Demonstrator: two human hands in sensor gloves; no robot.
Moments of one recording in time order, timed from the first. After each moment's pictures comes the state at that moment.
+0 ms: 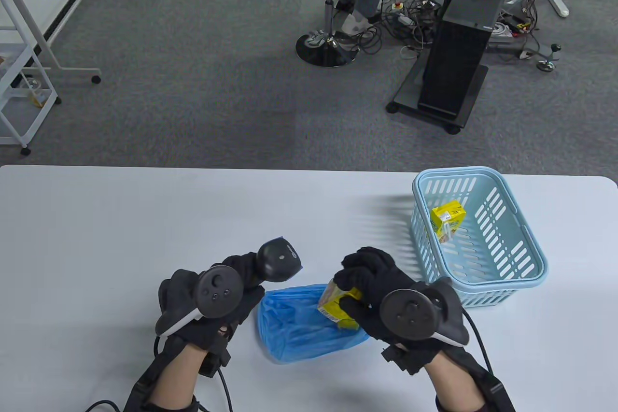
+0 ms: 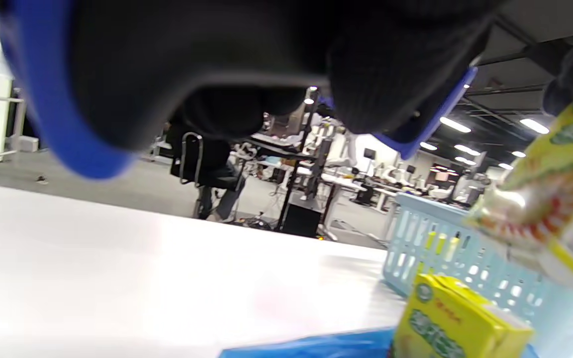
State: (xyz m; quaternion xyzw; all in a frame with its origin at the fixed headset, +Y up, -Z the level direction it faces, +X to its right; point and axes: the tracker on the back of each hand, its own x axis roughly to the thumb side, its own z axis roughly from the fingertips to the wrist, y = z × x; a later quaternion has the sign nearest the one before) left_hand -0.182 -0.621 -0.285 0.00 -0.13 0.15 0.98; right_hand 0.103 -0.594 -0.269 0.30 -0.12 0.93 0.15
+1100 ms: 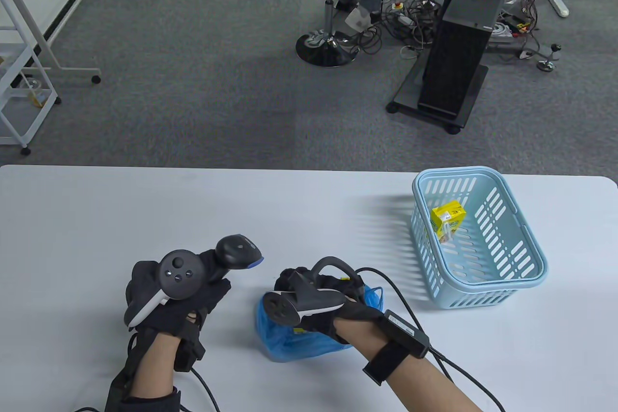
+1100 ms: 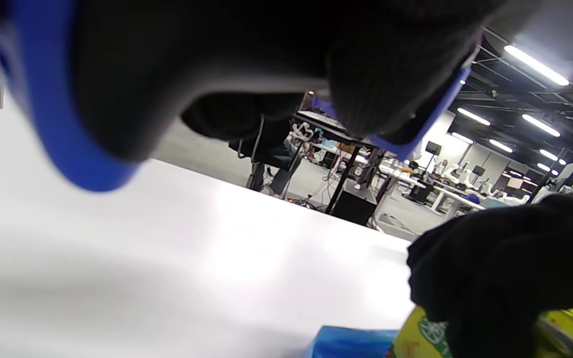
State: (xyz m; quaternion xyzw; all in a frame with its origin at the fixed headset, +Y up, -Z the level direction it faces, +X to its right) left_hand -0.232 -0.644 -0.302 -0.04 -0.06 0.18 0.98; right_hand -0.018 -0.693 -0.320 0.42 0.03 0.90 -0.11
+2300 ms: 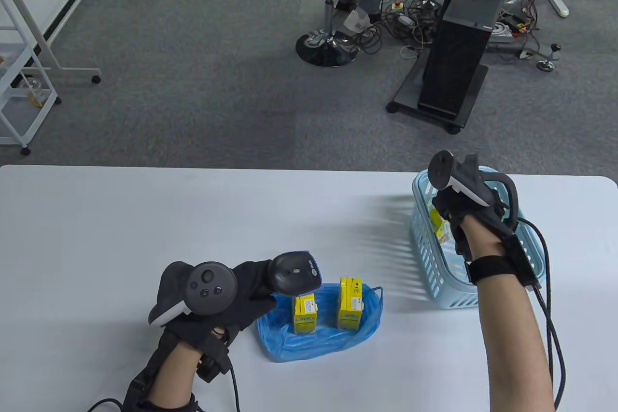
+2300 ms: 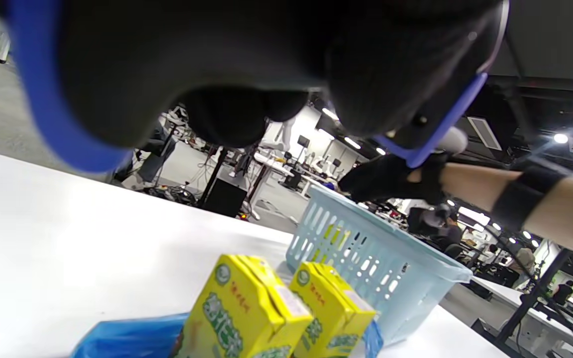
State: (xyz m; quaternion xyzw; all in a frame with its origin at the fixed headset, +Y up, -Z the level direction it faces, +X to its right) left_hand -0.169 -0.612 -0.282 -0.03 -0.26 0.23 0.94; right_hand 0.260 -0.624 -0.497 -0.07 0.07 0.99 -0.06
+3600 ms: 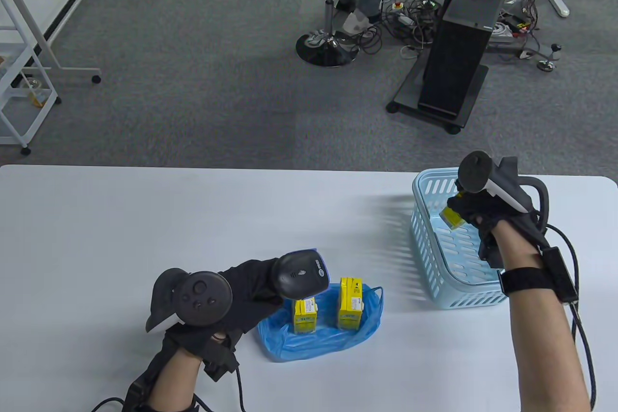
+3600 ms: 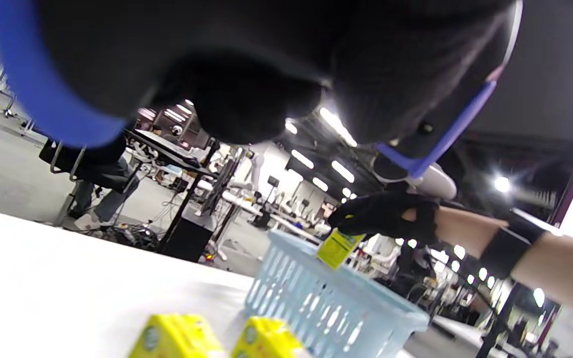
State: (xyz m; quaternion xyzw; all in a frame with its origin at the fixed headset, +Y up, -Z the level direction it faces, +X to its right) left_hand -0.164 -0.597 -0.269 0.05 -0.28 0.29 0.91; right_hand 0.285 -0.566 -0.444 -0.03 0.01 1.00 0.00
